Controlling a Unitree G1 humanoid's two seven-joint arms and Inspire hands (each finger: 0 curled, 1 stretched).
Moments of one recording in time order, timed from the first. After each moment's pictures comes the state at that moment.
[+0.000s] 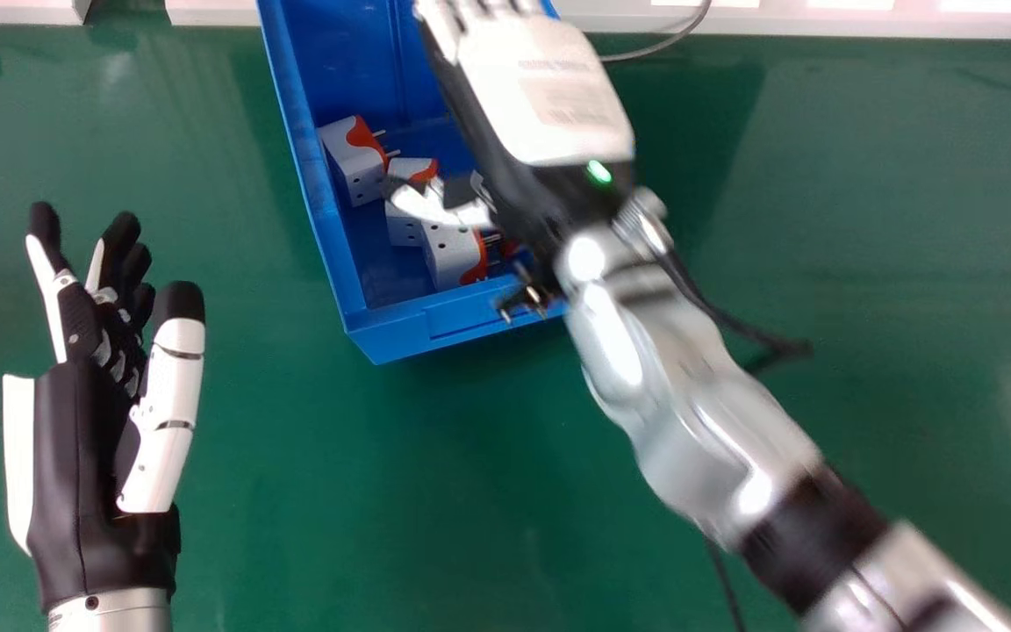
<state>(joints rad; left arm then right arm) 0.39 -0.02 0.17 -0.24 -0.05 -0.41 -0.03 -0.54 -0.10 0.57 0.24 -0.80 0.16 -0.30</state>
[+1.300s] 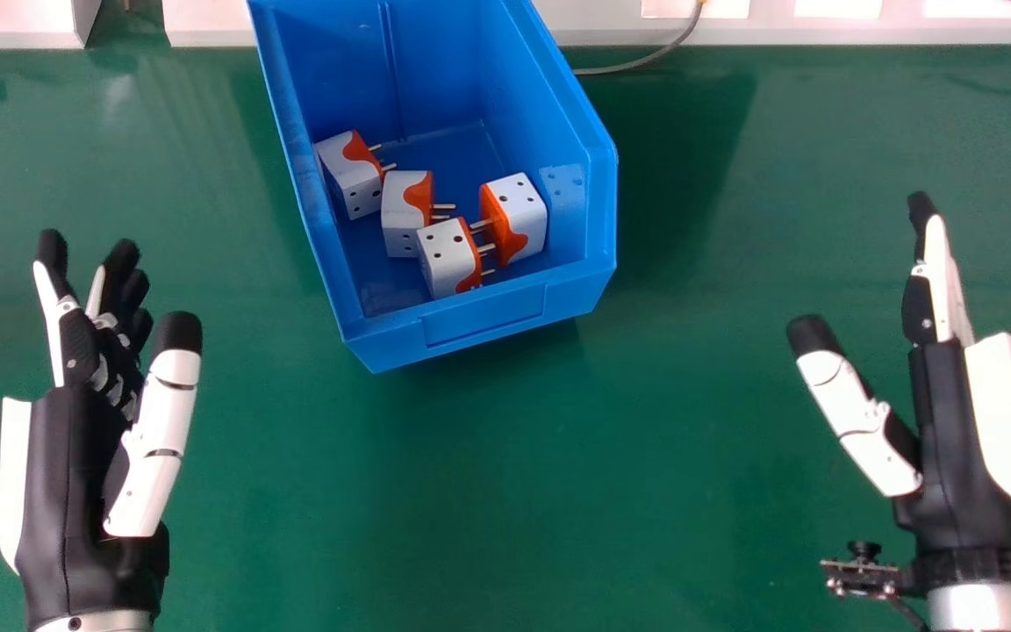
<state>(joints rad) 0.39 0.03 0.21 -0.14 -0.12 -0.47 -0.09 0.25 -0.25 0.03 -0.02 -0.44 -0.33 -0.37</state>
